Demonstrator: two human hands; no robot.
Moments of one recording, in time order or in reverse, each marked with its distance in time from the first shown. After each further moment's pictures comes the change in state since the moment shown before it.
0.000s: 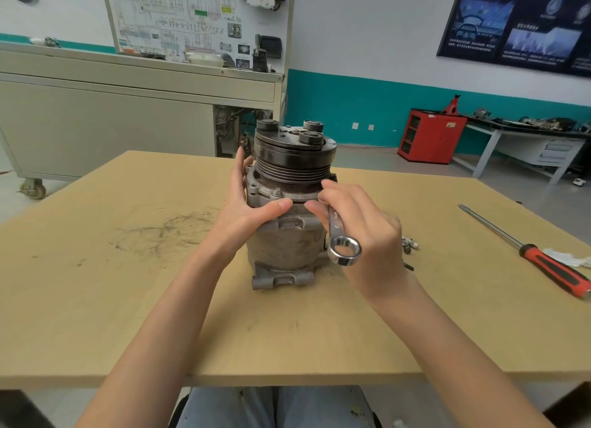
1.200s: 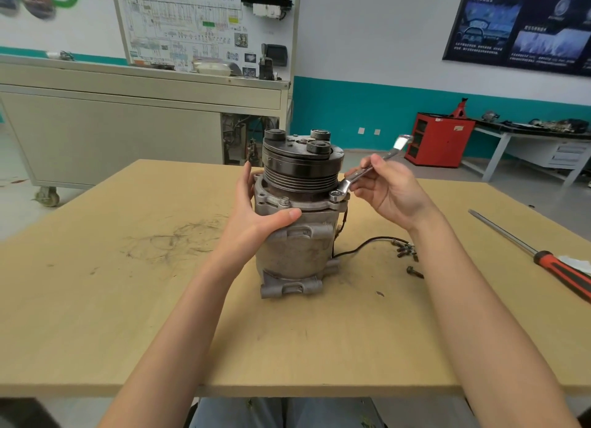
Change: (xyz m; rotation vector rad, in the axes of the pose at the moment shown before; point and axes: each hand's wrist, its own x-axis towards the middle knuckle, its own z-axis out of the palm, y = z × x) left_hand 0.002 -0.002 0.003 0.010 0.052 -0.067; right_hand 0.000 0.114 0.049 1.682 -0.400 1.253
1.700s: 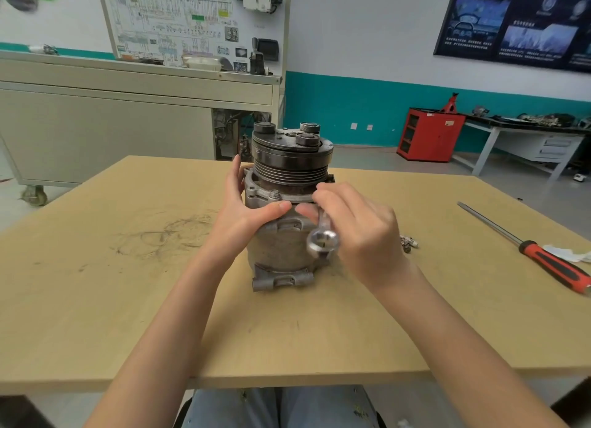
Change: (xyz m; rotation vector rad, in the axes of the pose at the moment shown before) left_hand -0.002 0.000 -0.001 -0.009 -0.002 0.016; right_hand -0.064 0.027 0.088 -1.706 0.268 -1.355
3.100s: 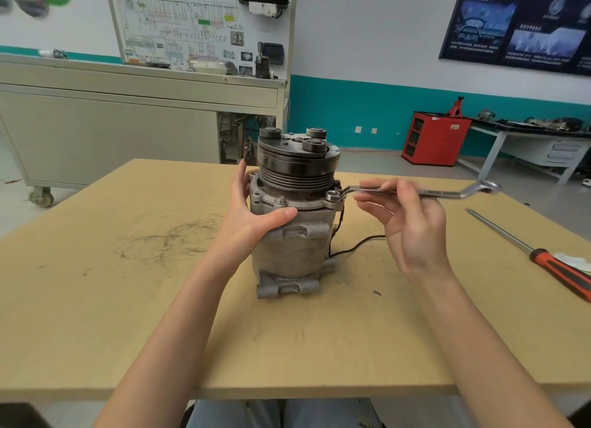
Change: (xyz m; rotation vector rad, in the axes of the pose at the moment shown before) left_hand 0.004 -0.004 -0.001 -0.006 0.009 0.004; right_hand -0.033 0.042 -0.002 1.281 0.113 1.154
